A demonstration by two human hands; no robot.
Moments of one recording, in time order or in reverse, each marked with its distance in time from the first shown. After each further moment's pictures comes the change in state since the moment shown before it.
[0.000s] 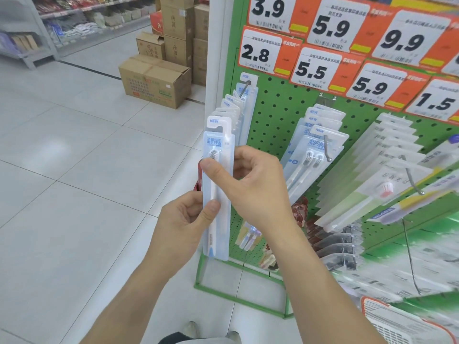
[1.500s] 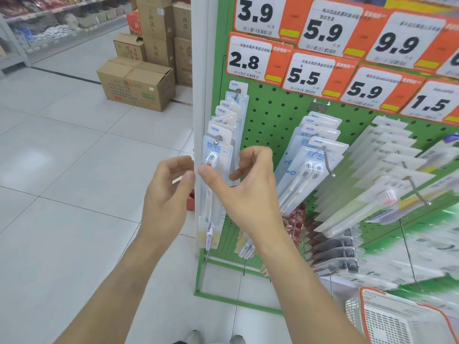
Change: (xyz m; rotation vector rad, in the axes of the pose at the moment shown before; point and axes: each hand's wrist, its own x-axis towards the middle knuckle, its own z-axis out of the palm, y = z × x) left_hand 0.073 0.016 -0.012 0.099 0.151 0.256; right_hand 0.029 0.024 0.015 -0.116 0.222 0.064
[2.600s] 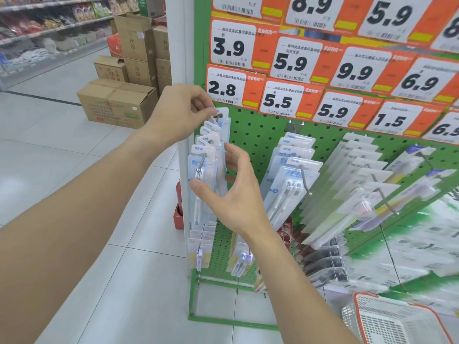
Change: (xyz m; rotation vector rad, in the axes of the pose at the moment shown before) left_hand 0.180 0.073 0.048 0.643 -0.285 0.482; right_hand 0.030 0.004 -0.005 0.045 -0.073 -0.102
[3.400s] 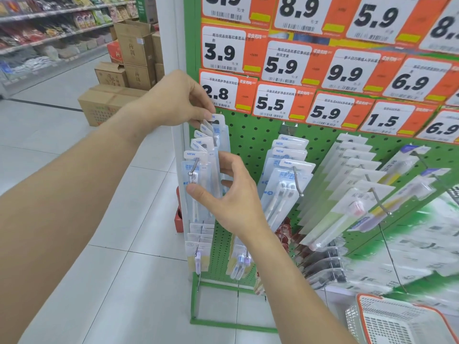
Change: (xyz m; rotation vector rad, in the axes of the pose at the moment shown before) left_hand 0.017 0.035 -0.027 -0.034 -0.308 -0.142; right_hand 0.001 0.004 -0.007 0.007 -0.024 0.024
